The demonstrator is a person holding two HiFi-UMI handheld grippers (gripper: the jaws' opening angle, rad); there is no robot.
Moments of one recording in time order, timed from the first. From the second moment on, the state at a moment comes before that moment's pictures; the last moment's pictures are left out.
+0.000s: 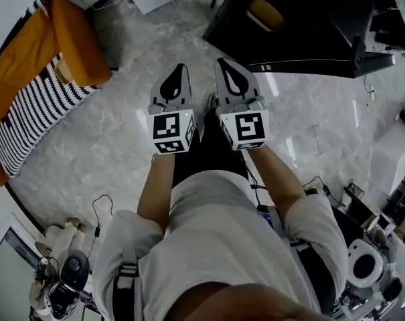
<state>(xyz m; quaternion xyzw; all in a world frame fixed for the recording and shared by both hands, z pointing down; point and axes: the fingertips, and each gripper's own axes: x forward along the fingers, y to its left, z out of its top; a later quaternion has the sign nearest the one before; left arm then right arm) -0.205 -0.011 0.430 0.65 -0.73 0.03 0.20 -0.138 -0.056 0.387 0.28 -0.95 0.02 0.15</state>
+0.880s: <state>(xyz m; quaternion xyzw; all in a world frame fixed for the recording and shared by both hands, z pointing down) -0.176 0.066 0.282 0.71 -0.70 0.02 0.08 -0.130 0.026 0.247 0.30 -0.95 -0.08 0.10</state>
